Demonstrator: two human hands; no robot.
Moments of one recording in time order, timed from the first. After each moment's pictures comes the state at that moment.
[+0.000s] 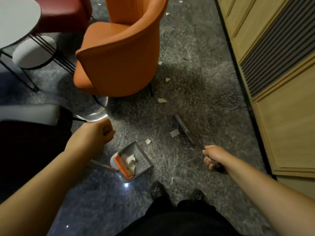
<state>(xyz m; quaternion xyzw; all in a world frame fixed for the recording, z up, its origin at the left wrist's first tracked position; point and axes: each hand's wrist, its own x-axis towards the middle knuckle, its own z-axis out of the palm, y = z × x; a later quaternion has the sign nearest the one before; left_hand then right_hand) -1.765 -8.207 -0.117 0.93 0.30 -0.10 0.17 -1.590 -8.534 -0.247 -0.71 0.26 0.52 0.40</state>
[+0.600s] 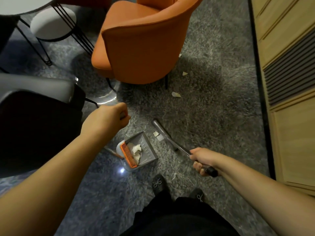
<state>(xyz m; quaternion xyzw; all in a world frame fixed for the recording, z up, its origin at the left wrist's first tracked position) -1.787 -8.166 -0.145 0.95 0.30 -0.03 0.13 -1.638 -8.446 -0.257 -0.68 0.17 0.66 0.28</state>
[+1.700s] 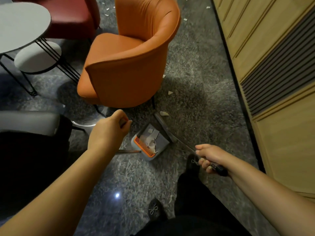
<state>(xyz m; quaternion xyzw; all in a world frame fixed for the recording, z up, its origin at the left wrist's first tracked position) -1.713 -8.171 -0.128 0.92 0.32 0.09 0.23 -1.559 -8.441 -0.187 -0.70 0.17 0.56 0.41</state>
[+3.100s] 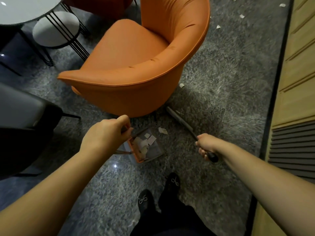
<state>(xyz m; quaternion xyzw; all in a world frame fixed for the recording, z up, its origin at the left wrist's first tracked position) -1.420 -8.140 -0.162 0.92 0.37 -0.02 0.11 -1.145 -8.306 -0.288 -0.77 -0.02 0.63 0.11</state>
